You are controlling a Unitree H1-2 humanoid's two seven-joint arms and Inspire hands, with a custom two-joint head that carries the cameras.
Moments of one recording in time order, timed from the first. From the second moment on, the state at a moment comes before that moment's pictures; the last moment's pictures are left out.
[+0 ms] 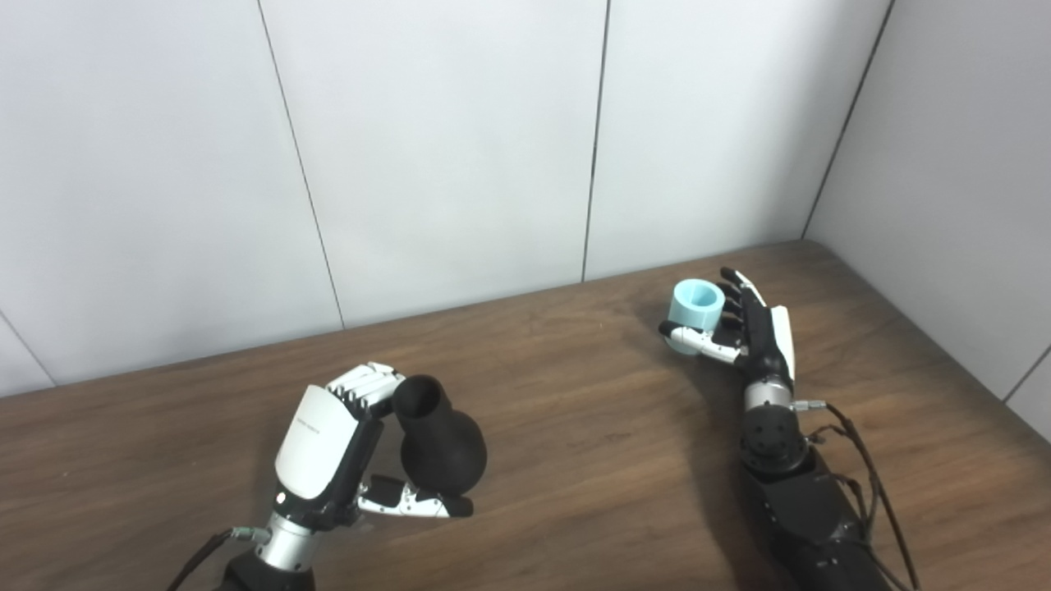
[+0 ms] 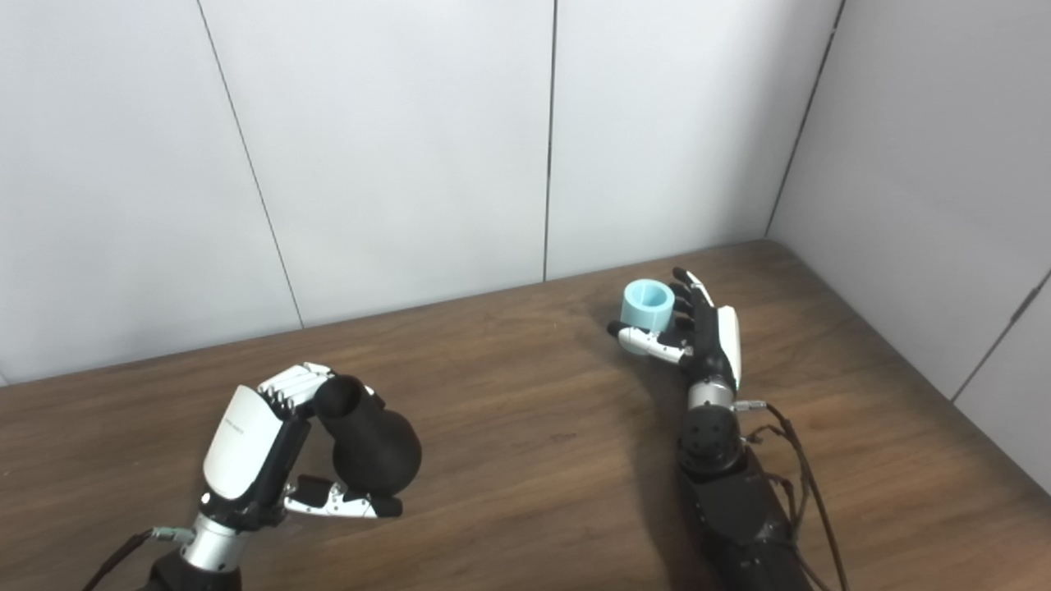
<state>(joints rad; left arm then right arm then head) -0.60 0.33 -0.92 0.55 0.63 -0.47 0.89 -0.40 -0.30 -0.20 0.49 -0.15 0.00 -0.39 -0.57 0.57</state>
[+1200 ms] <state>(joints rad) -0.59 0.33 -0.91 0.54 0.65 -0.47 0.86 -0.43 -0.28 -0.22 0.53 -0.14 -0.02 -0.44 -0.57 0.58</state>
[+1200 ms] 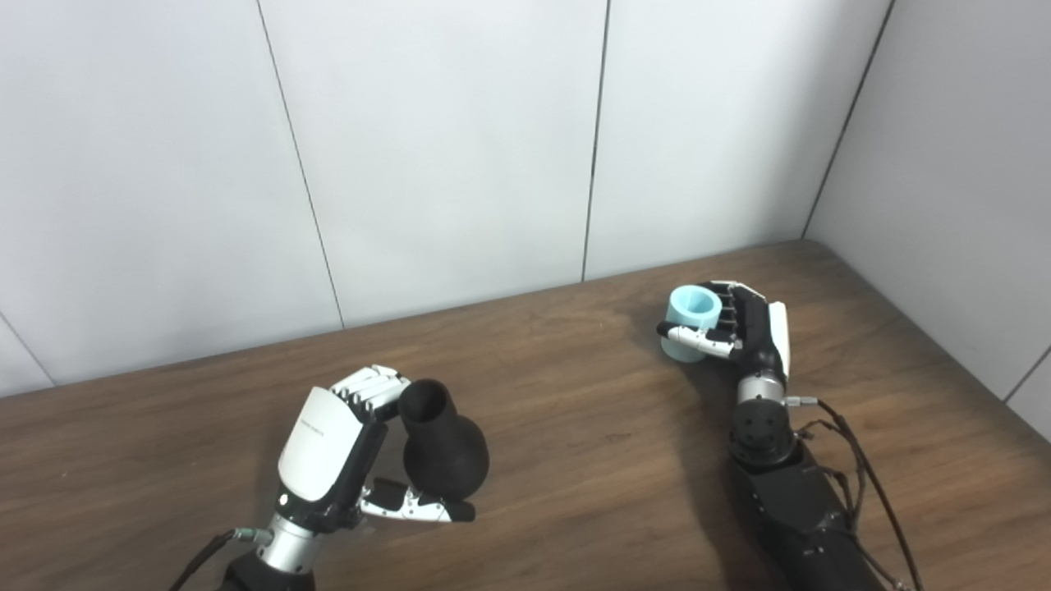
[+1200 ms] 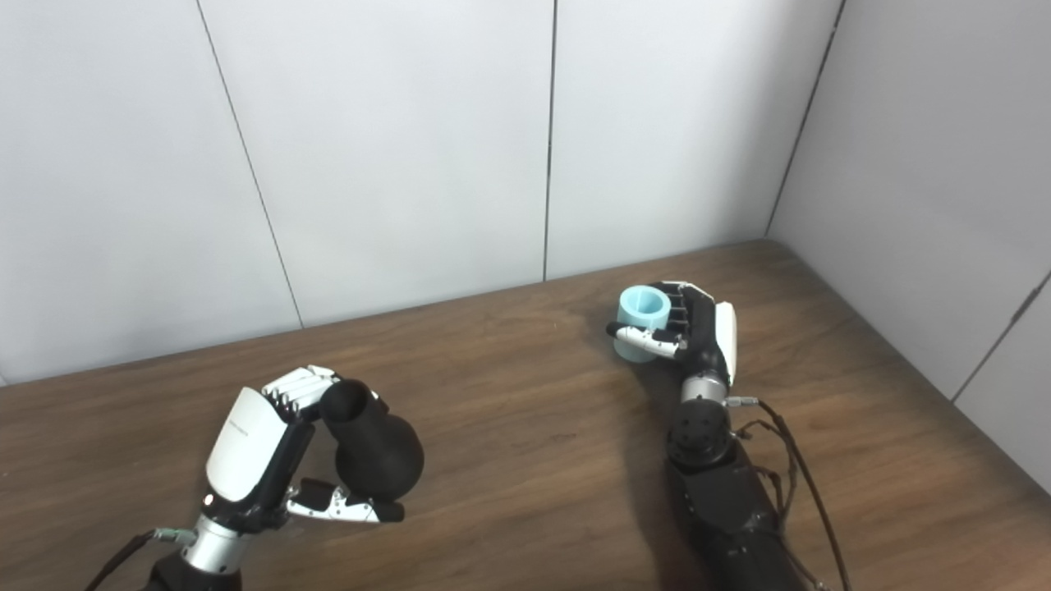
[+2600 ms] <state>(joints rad) -0.59 0.33 -0.91 0.54 0.66 -0.47 0.86 -0.40 -0.28 -0.21 0.51 -0.14 -0.07 -0.45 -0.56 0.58</state>
